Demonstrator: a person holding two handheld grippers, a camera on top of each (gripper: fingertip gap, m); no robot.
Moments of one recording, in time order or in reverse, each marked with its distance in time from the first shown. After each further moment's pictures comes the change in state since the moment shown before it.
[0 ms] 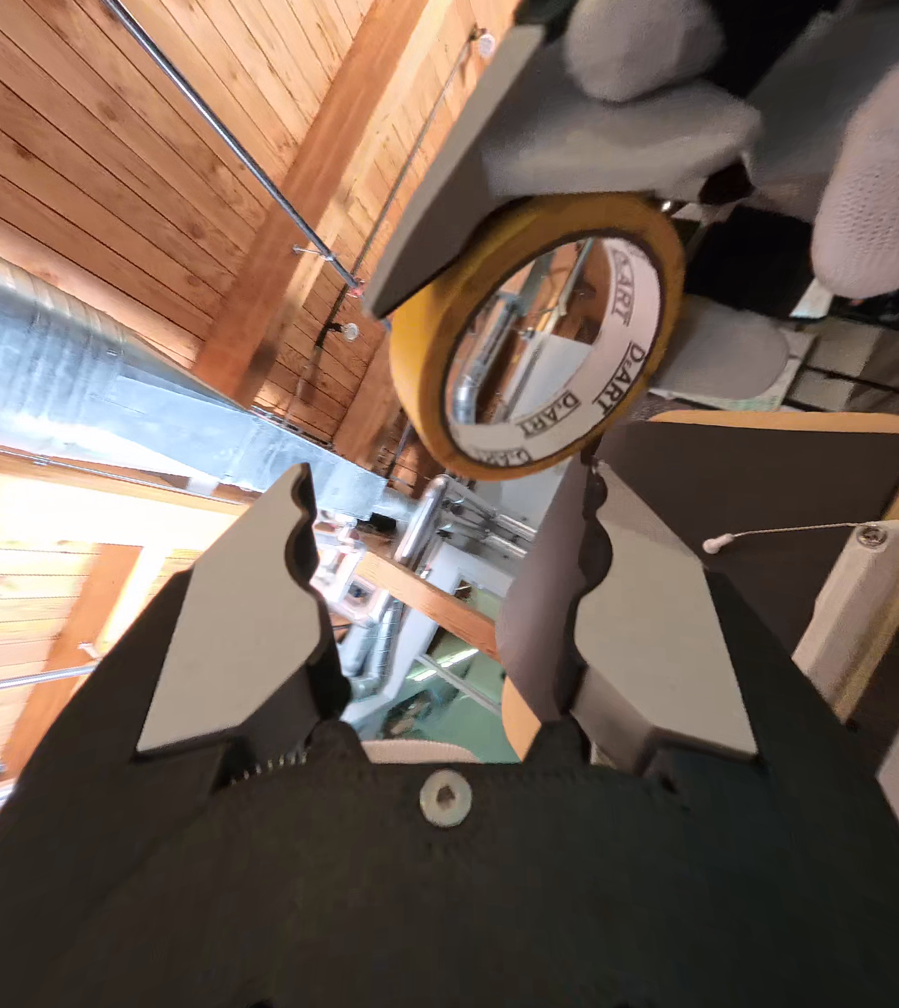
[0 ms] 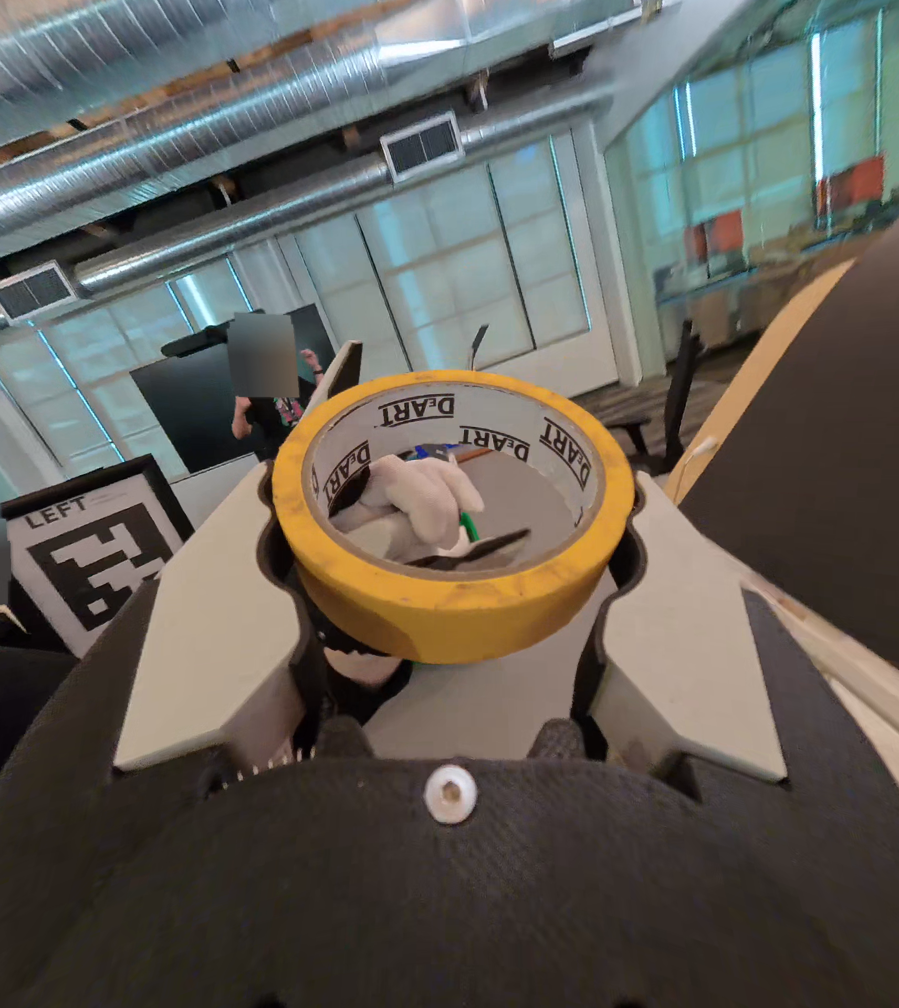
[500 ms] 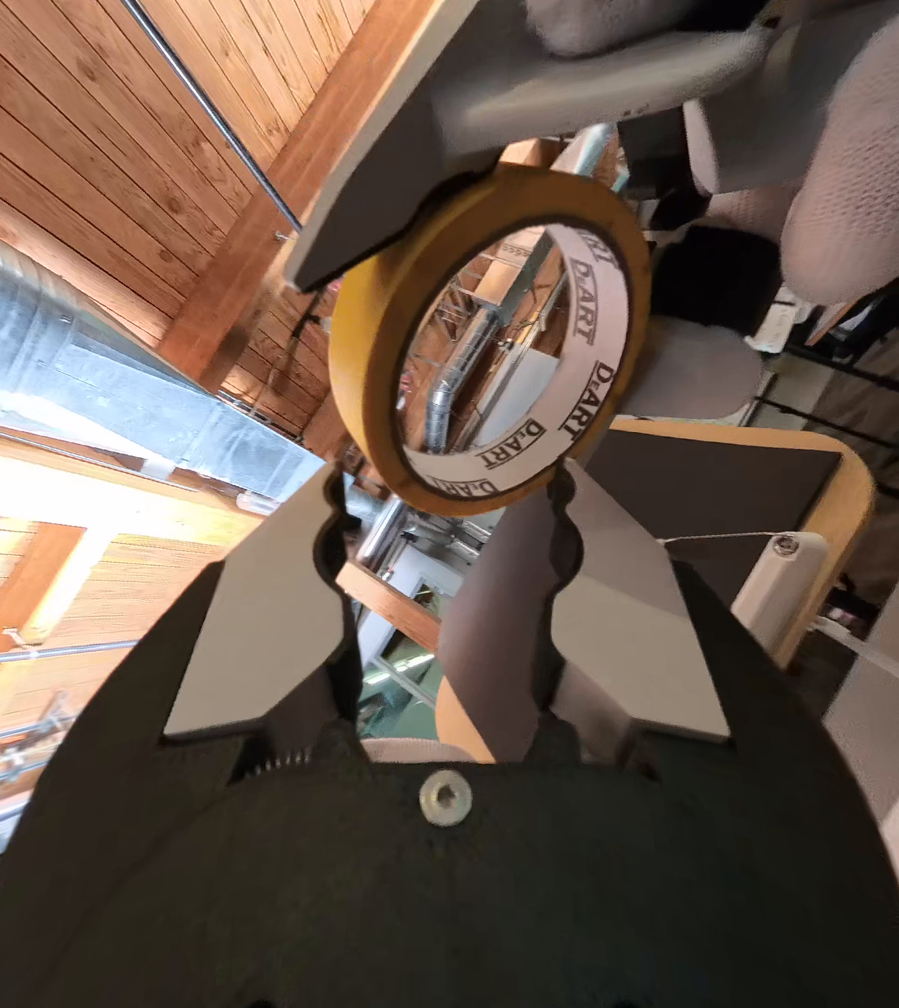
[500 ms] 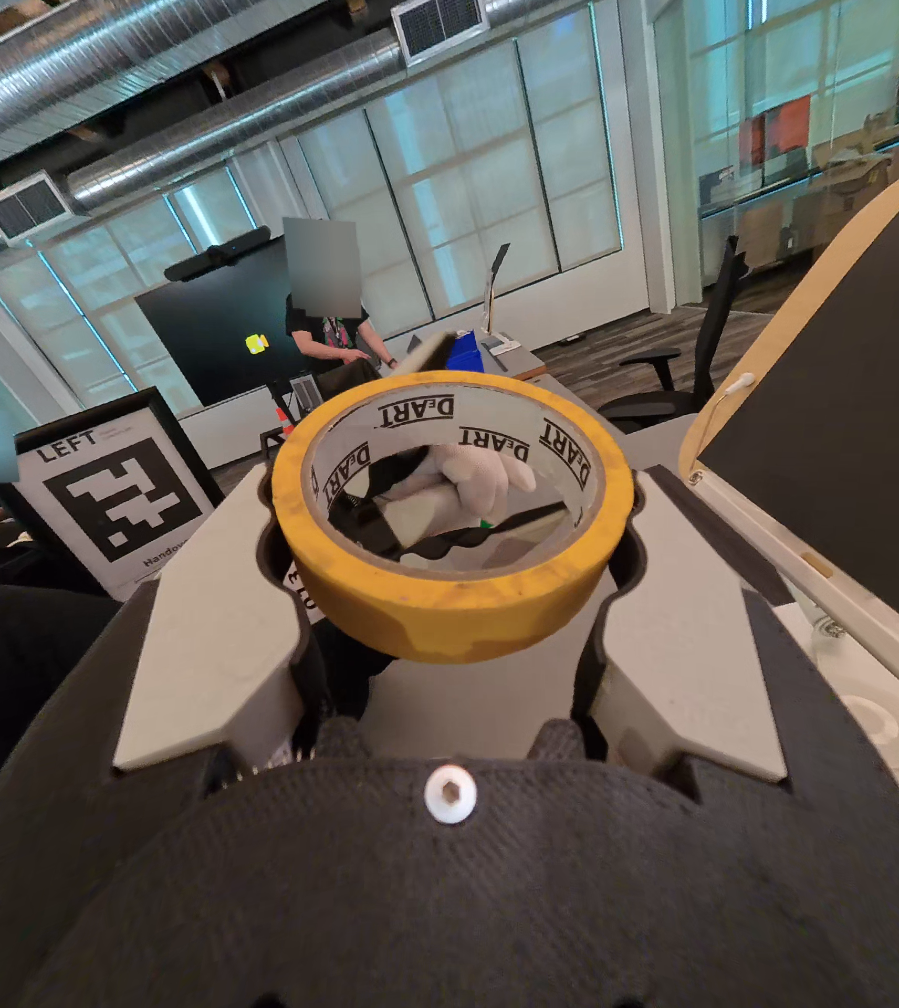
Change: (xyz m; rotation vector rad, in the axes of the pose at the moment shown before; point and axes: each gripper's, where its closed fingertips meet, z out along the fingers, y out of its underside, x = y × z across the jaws) left arm 0.031 0.009 0.000 0.012 0.023 -0.100; right arm -0.001 0.026 0.003 -0.150 -0.038 0.009
